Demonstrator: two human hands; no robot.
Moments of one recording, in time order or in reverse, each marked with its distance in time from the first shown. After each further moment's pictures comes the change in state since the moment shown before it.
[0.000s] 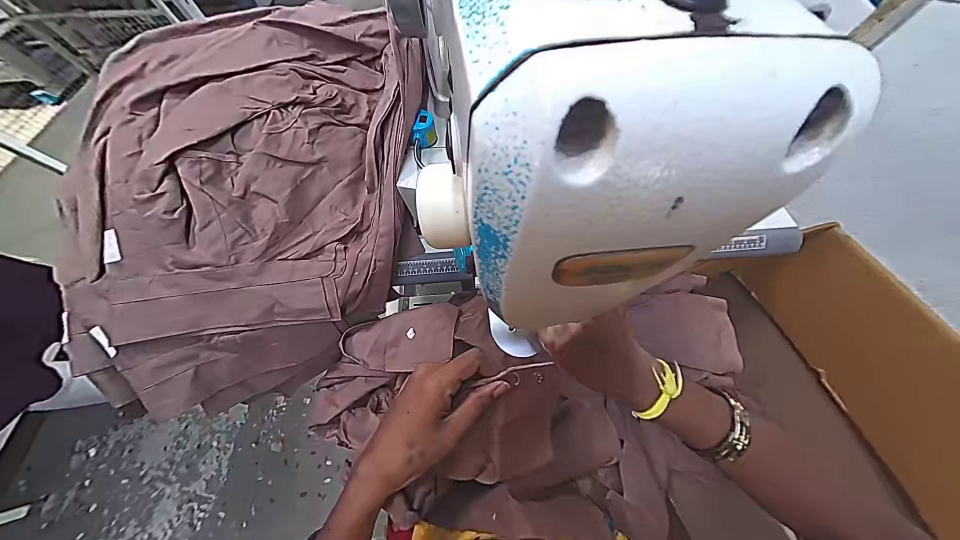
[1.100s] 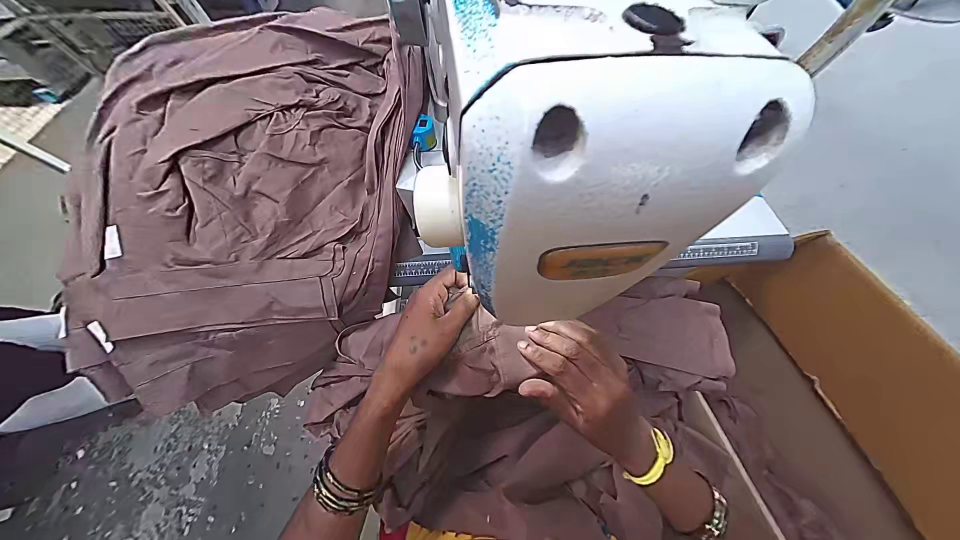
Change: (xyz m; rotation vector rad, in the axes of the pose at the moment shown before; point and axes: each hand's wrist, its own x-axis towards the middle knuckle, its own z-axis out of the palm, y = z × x) left_hand 0.065 -0.005 -0.012 -0.107 0.217 -0.412; right_hand -0.074 -0.025 0.012 0.320 0.136 0.208
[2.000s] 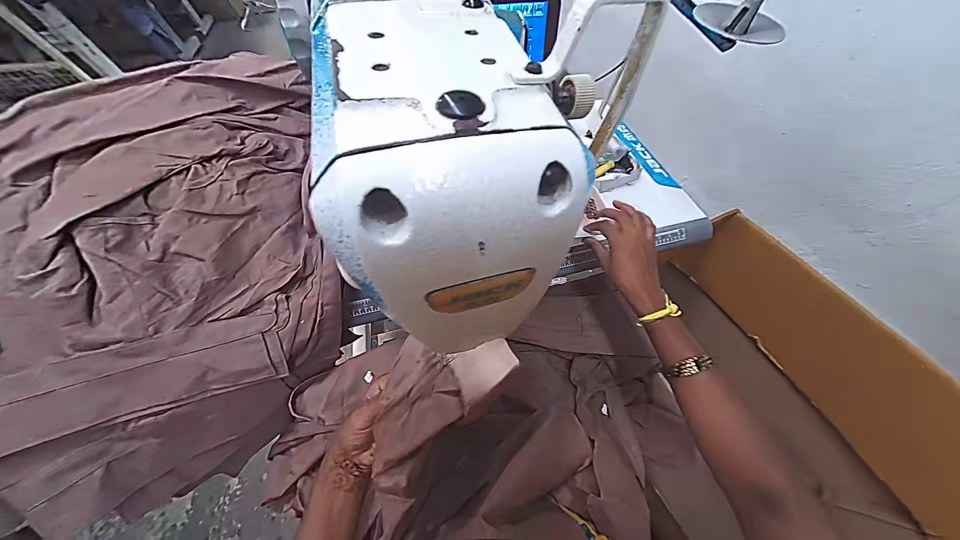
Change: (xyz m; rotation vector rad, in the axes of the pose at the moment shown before) left_hand -0.049 -0.106 0.000 -1.232 -0.330 -0.153; right_hand 0.014 0.200 -0.065 -0.532 -0.136 0.423
